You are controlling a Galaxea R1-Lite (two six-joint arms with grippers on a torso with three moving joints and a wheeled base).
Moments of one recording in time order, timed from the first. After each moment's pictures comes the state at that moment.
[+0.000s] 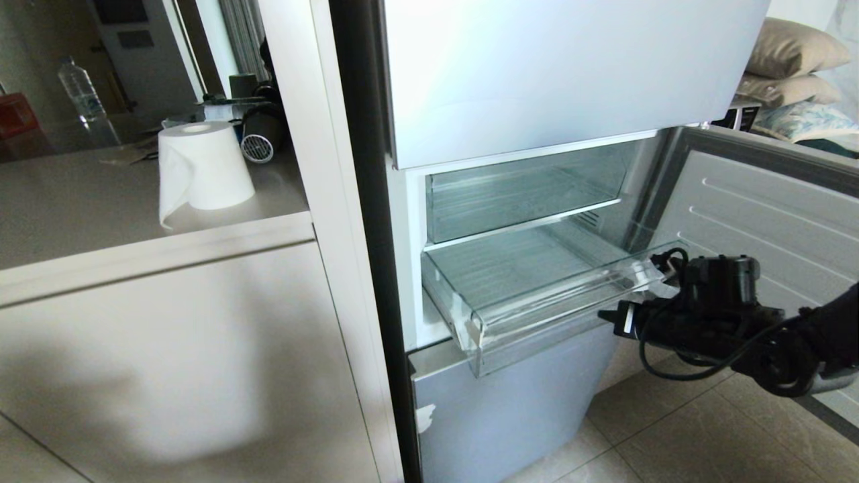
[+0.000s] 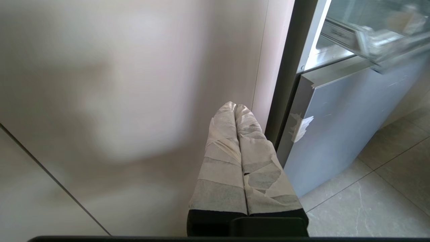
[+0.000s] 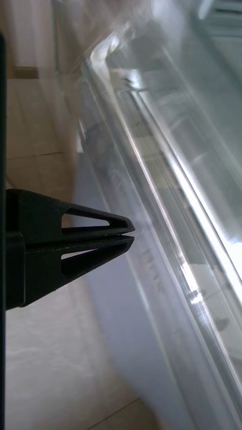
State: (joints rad) left arm -0.01 0.00 0.00 0.00 0.00 0.00; right arm 0.09 2.00 -0.80 -0.74 0.27 0.30
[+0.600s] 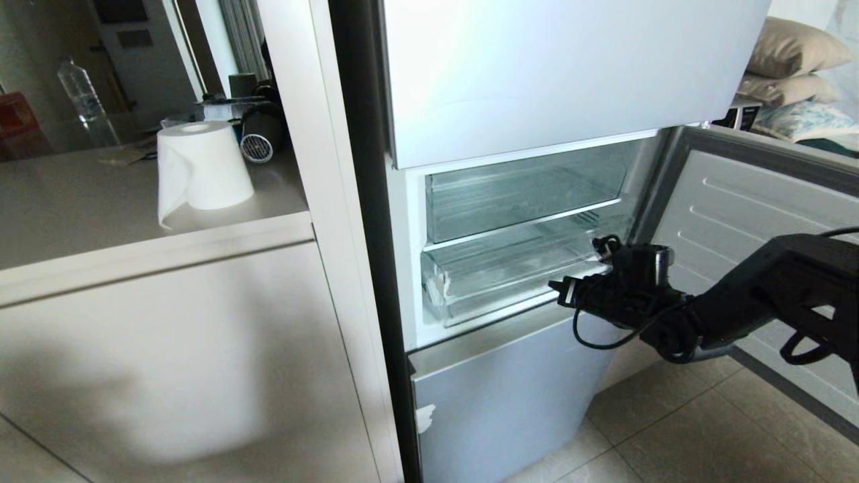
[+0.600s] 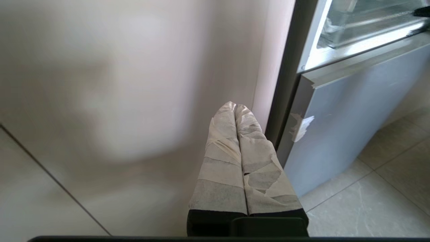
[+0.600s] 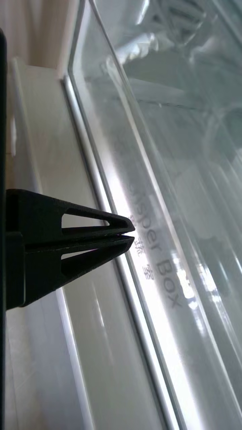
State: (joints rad) left arm -0.01 0.00 0.00 0.00 0.00 0.00; right arm 0.17 2.31 -1.16 -0.87 0.26 0.33
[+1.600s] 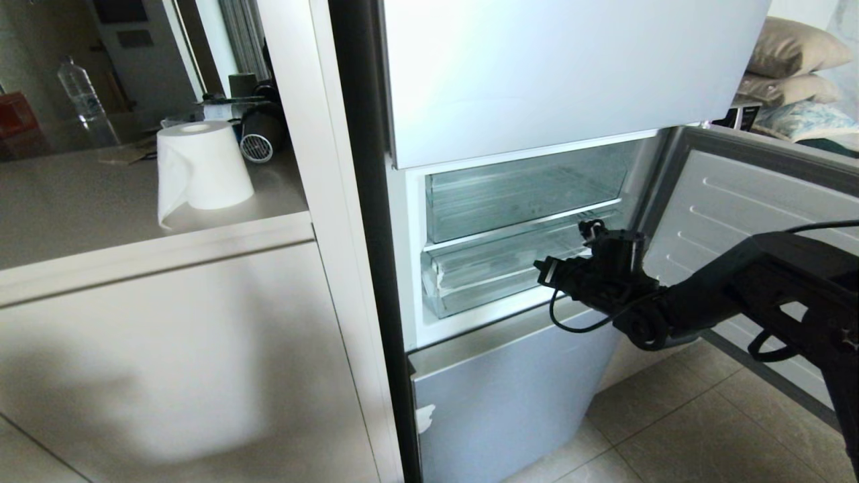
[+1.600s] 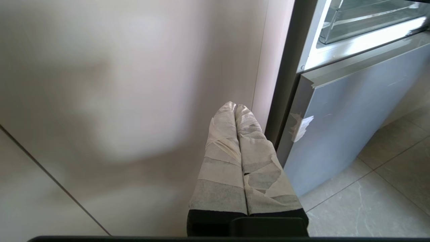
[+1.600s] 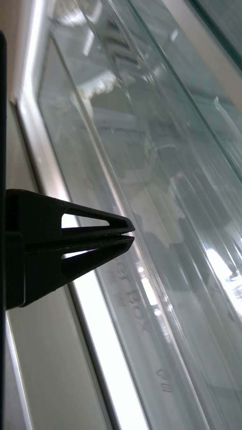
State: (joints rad) left arm -0.01 0.00 0.00 0.00 0.00 0.00; right arm 0.24 2.34 -1.29 -0.88 0.15 0.41
